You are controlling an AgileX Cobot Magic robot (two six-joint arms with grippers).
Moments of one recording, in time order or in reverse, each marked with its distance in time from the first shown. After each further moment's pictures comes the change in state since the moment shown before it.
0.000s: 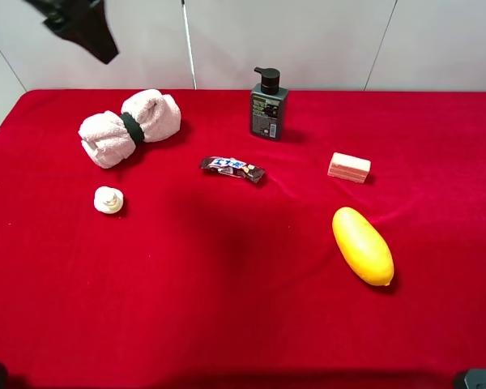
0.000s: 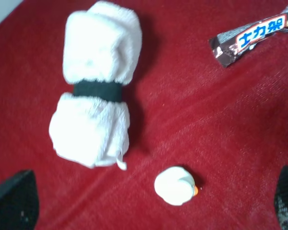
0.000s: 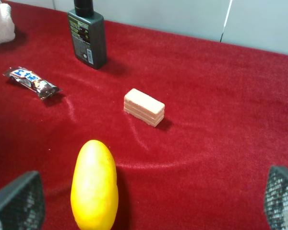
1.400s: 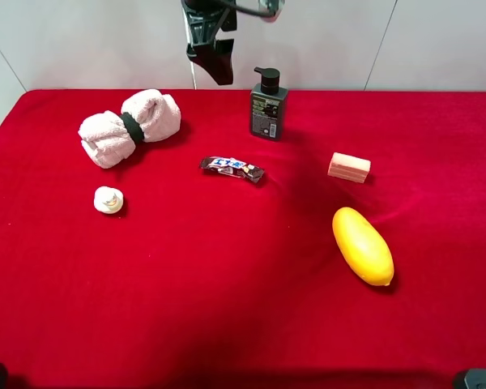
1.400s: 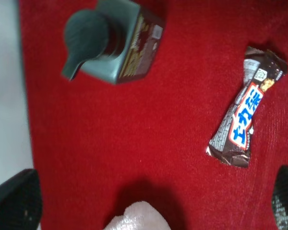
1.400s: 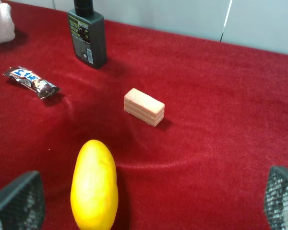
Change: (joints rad) left arm -0.212 0.626 -0.688 -0.024 0.162 0.656; right arm 0.000 0.000 0.000 0.000 0.000 0.000
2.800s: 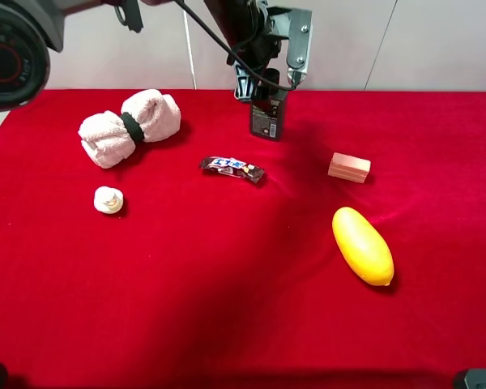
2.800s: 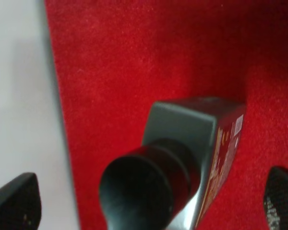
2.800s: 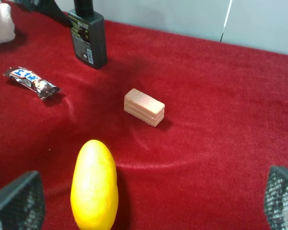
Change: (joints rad) left arm -0.025 0.225 -0.011 -0.030 -0.426 0.119; right arm 0.000 0.000 0.000 0.000 0.000 0.000
